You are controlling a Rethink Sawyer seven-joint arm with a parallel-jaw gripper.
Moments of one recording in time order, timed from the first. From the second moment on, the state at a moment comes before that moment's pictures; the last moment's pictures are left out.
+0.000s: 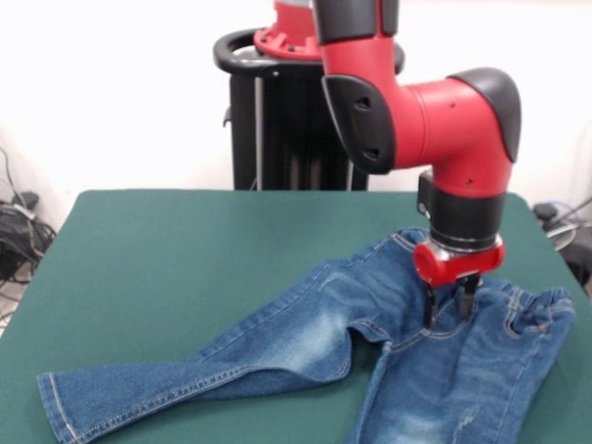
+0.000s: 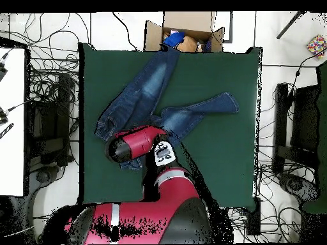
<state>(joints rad) -0.10 -0.42 0.16 1.67 -0.42 0.20 1.67</state>
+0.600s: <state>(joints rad) -0.09 -0.42 0.11 1.71 -0.39 0.05 1.67</state>
